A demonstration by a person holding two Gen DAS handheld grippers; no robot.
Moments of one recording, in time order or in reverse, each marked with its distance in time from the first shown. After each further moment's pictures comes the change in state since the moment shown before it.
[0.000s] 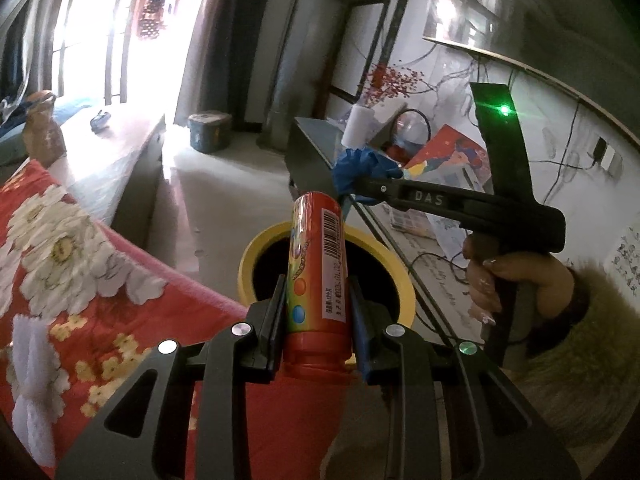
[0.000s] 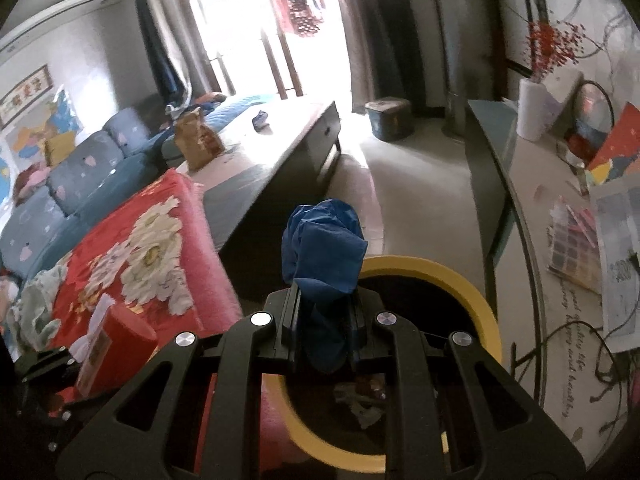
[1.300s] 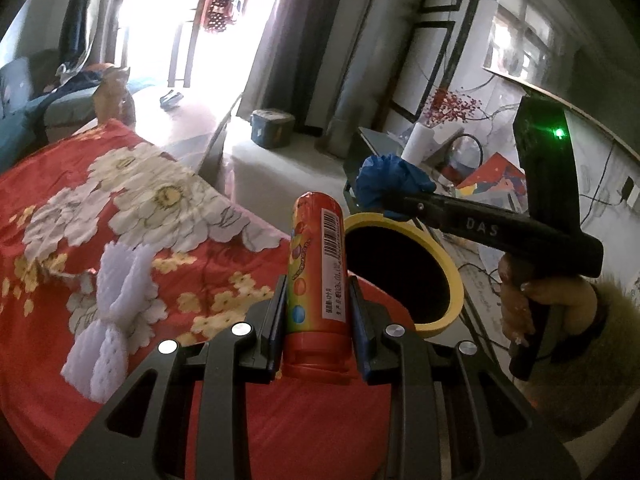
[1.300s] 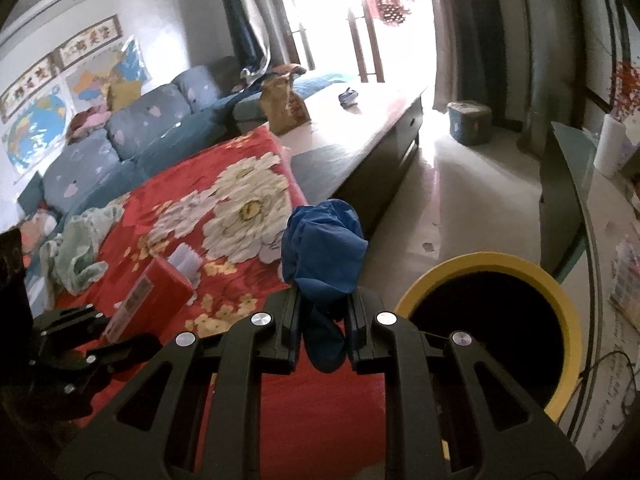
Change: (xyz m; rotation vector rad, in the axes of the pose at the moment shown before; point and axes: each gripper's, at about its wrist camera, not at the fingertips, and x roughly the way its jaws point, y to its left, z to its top) left arm -0.078 0.065 -0.042 -0.147 -0.038 0.157; right arm 0.000 0.110 -0.024 -0.202 0.058 0.201
